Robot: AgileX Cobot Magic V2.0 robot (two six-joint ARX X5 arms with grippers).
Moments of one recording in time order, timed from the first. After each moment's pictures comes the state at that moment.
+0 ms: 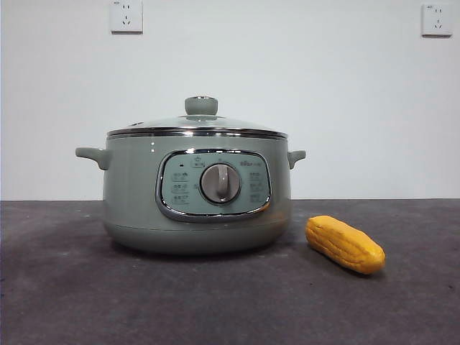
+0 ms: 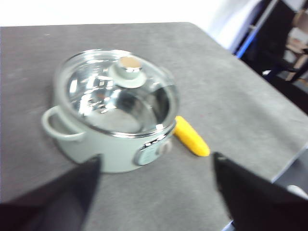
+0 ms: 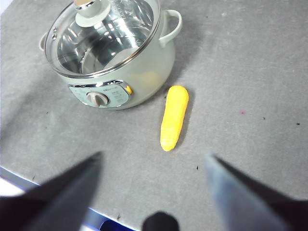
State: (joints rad) left arm -0.07 0.62 1.05 -0.91 0.59 -0.04; right arm 0.02 0.73 1.13 -1.16 -0.46 -0.08
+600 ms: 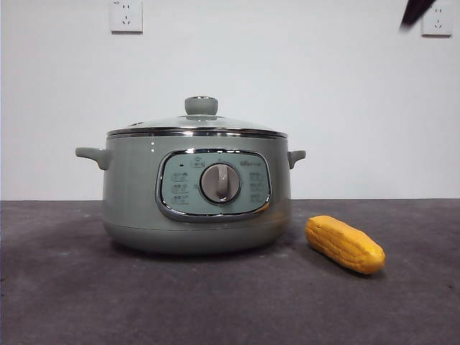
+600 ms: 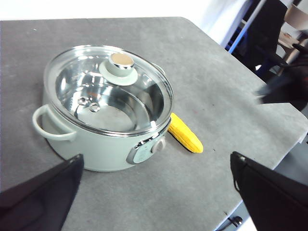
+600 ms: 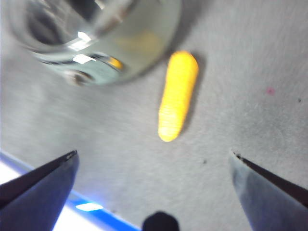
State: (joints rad) left arm -0.09 0.66 1.06 -0.91 0.61 -0.04; right arm 0.18 1.13 1.14 -1.05 -0.40 -0.05
